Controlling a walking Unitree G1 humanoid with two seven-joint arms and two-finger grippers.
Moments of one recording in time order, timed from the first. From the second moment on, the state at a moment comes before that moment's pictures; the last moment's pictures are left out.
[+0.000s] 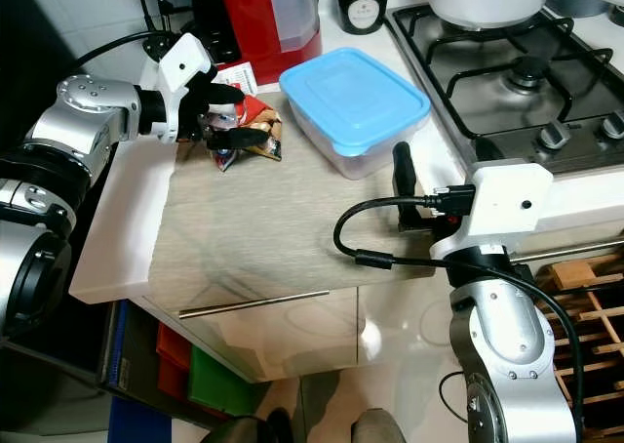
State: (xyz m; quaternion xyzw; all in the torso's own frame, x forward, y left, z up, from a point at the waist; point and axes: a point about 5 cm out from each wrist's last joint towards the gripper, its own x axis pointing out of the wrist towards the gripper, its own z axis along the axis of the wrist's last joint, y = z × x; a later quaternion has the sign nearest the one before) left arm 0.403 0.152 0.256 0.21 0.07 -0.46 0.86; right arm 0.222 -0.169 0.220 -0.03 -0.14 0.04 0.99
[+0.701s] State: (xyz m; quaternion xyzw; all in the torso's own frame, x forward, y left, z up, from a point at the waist) left arm 0.409 0.133 0.219 0.28 0.10 -0.37 0.88; right arm 0.227 -0.166 0.219 -0.03 -0.13 0.05 0.99
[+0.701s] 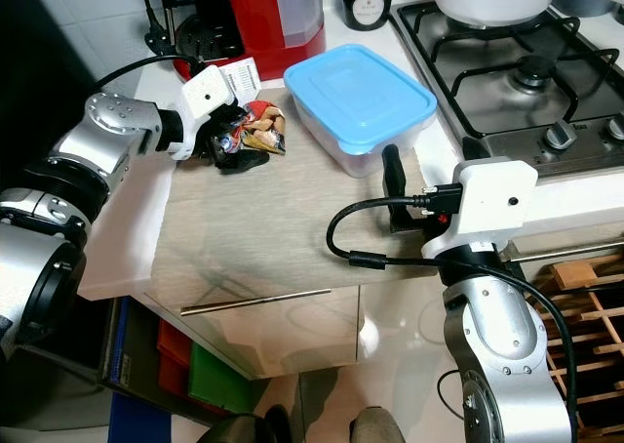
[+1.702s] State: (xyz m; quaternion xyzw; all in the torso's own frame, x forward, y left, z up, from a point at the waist) left arm 0.401 0.088 0.228 -0.06 -0.08 -0.29 0.95; right arm 0.270 -0.169 0.195 -0.03 -0.13 0.03 0.99
